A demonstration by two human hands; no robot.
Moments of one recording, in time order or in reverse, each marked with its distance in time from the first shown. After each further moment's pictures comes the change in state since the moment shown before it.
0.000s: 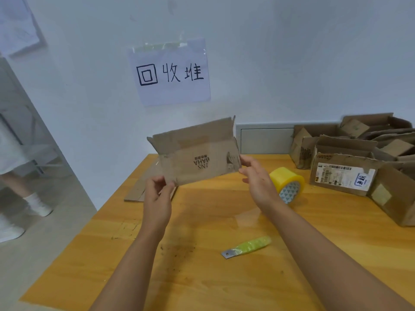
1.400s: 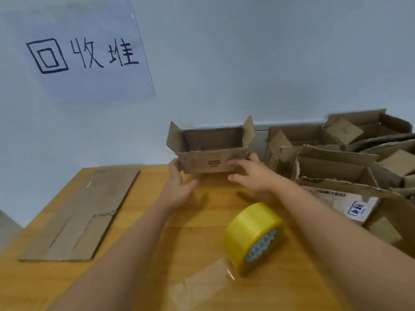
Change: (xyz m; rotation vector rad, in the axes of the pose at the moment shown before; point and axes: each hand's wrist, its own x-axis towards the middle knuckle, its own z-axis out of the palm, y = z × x) left_hand 0.162 -0.098 0.207 0.354 -0.509 -0.039; right_hand 0.184 0.092 -0.138 -0.848 -0.306 0.190
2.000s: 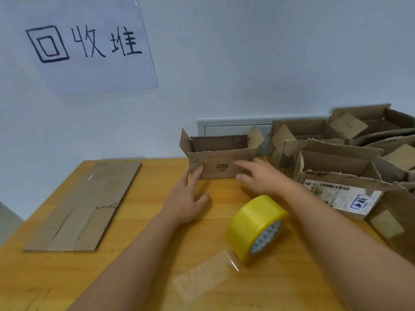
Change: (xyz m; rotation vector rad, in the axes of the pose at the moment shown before) left_hand -0.029 -0.025 0.013 0.584 -0.148 0.083; right_hand -0.005 0.015 0.015 -0.184 0.040 -0.019
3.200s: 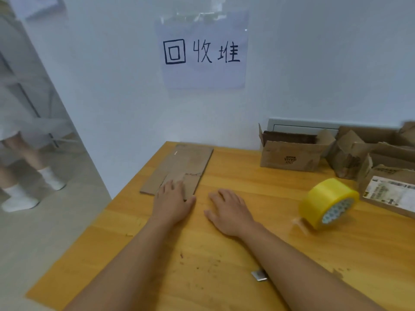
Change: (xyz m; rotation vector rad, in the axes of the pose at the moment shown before) left_hand -0.171 -0.140 -0.091 0.260 0.148 -0.452; right_hand -0.081 -0.238 0.157 -0.111 -0.134 -0.209
